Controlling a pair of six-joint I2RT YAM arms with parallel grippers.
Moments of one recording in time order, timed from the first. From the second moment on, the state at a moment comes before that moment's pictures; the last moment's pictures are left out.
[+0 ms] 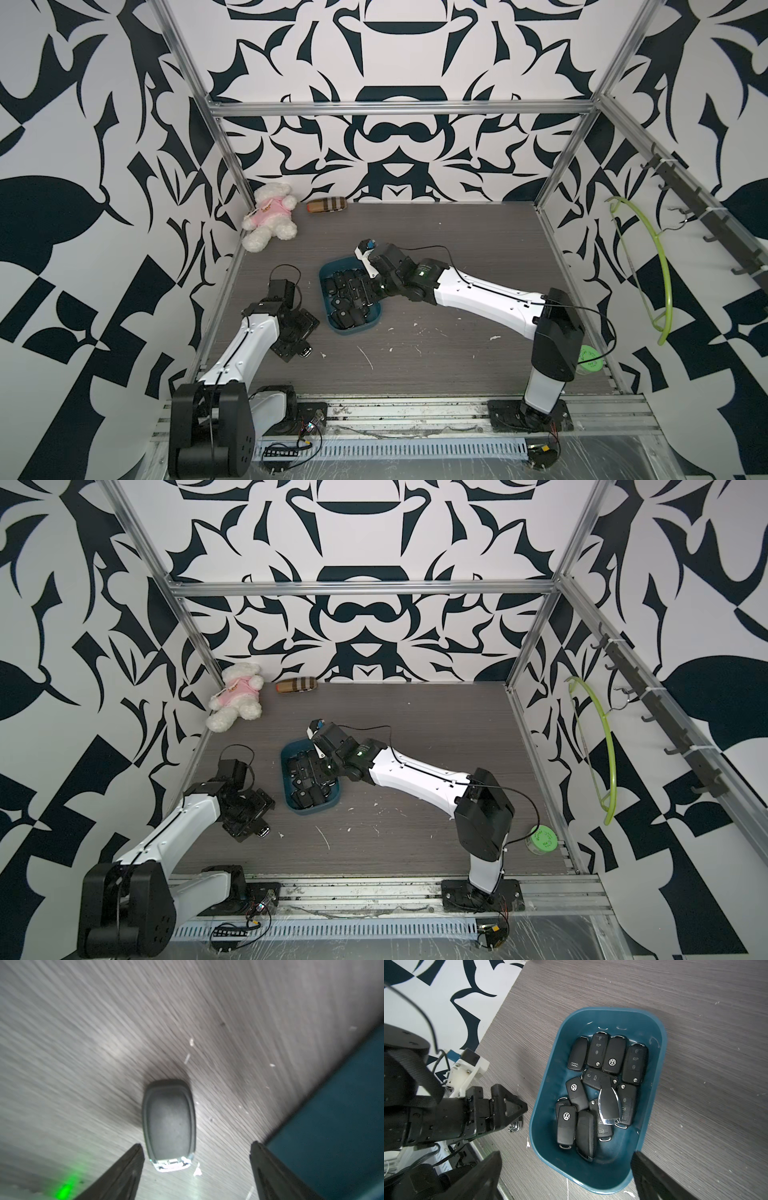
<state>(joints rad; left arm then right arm) -0.04 1.18 0.60 -0.85 0.08 -0.89 0.97 1.80 1.52 -0.51 -0.08 0.50</state>
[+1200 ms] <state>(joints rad) -0.09 1.11 0.70 -0.93 -0.07 -0.89 0.95 1.80 1.51 -0.51 -0.08 0.53</state>
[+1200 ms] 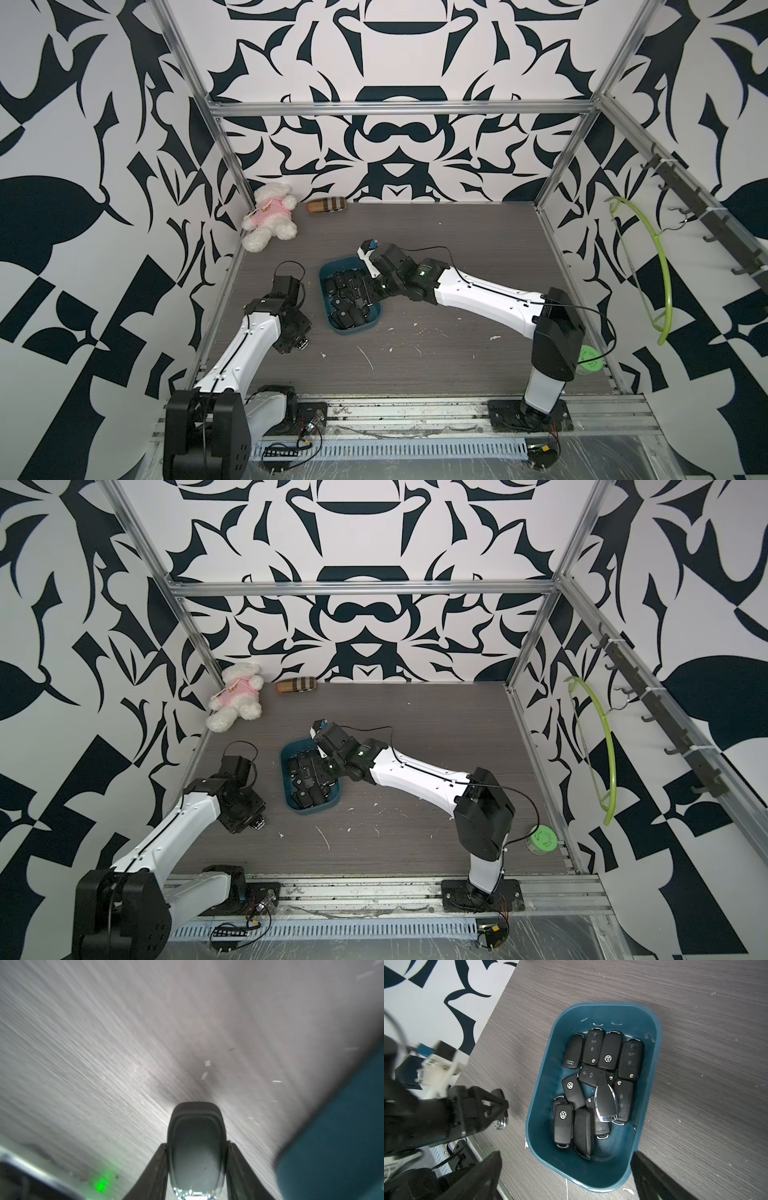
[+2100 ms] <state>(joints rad) -0.39 1.75 1.36 -0.95 -0.10 -0.73 0.91 1.59 1.32 -0.52 0.05 0.60</state>
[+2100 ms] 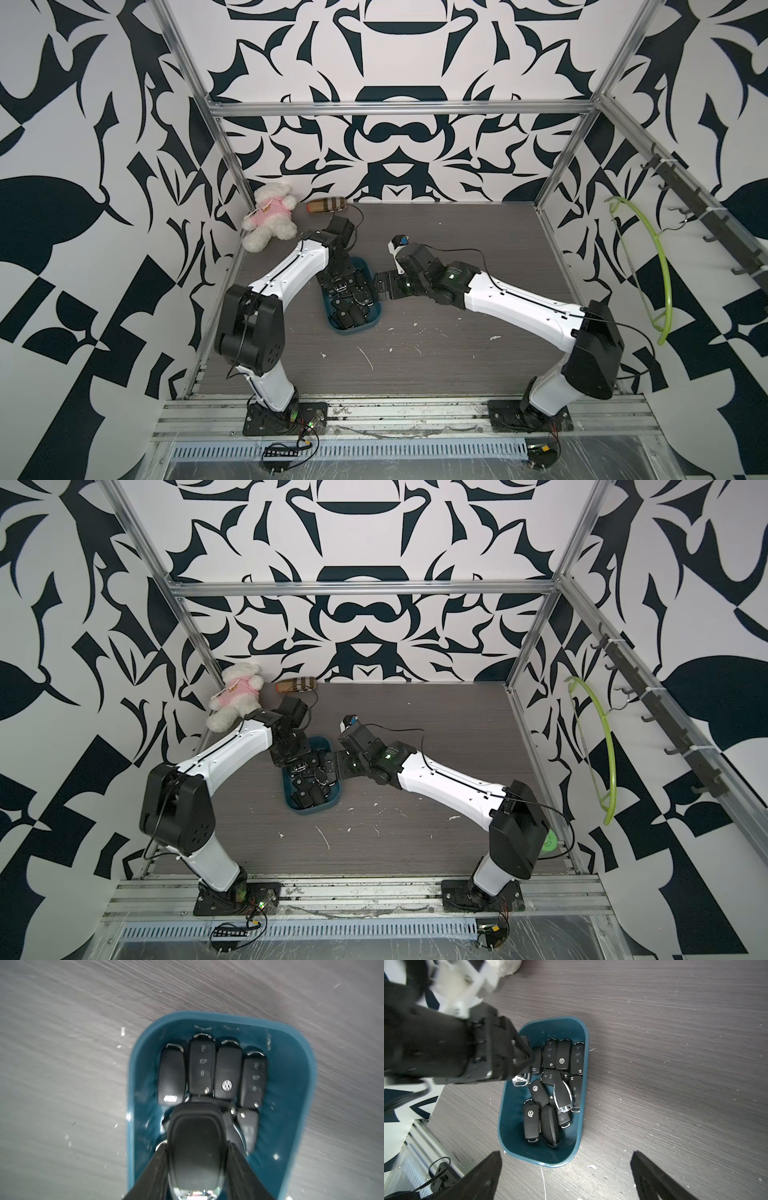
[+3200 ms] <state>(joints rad) -0.39 1.88 1.34 -0.86 -0.06 -0.67 0.91 1.57 1.30 -0.54 0.12 0.60</state>
